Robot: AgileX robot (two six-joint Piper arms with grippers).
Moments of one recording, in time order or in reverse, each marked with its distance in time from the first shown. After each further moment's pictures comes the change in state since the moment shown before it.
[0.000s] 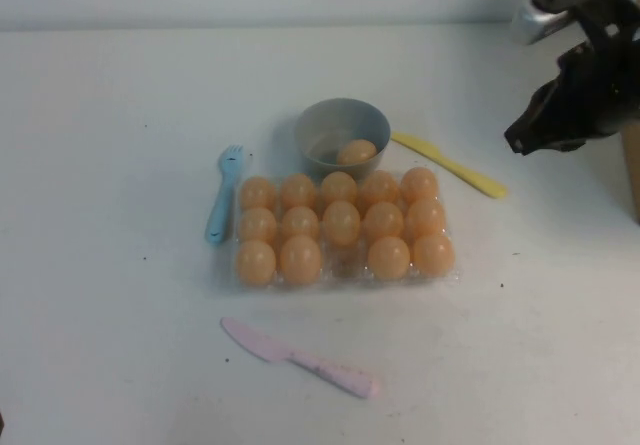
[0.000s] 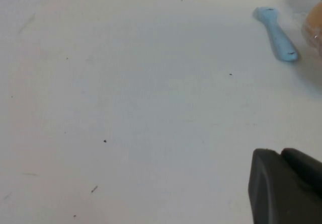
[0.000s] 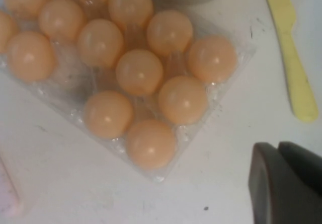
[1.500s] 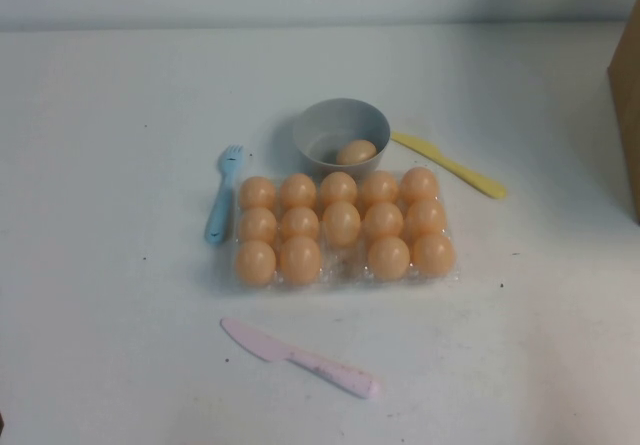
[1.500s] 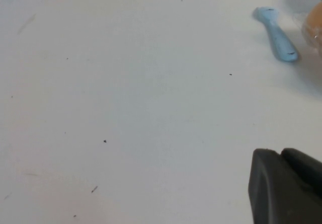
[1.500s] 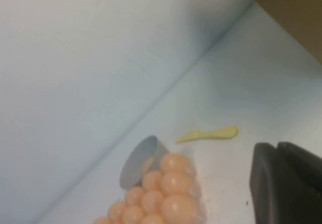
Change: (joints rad) right arm -0.252 -1.620 1.423 0.537 -0.737 0.586; left arm 0.000 0.000 0.000 0.000 0.000 0.000
